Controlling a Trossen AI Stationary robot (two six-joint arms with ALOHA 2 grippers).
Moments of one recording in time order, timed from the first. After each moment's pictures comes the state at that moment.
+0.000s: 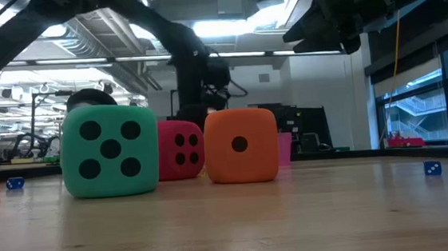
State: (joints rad) left arm 0.62 2.12 1.80 -1.04 -0.05 0.40; right arm 0.24 1.14 0.54 0.27 0.69 0.25
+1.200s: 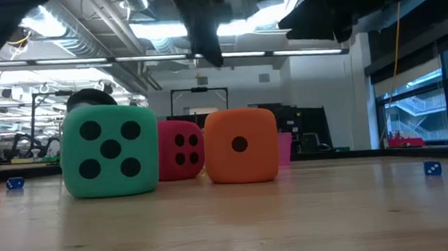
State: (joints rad) left arm 0.52 1.95 2.17 -1.23 0.13 0.29; right arm 0.23 1.14 0.54 0.37 0.64 0.07
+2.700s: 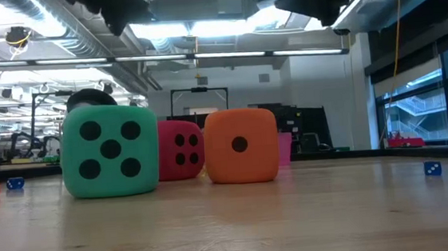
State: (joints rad) left arm 0.22 0.84 0.82 -0.31 0.15 -0.02; right arm 0.24 1.14 0.54 0.57 0.45 -0.02
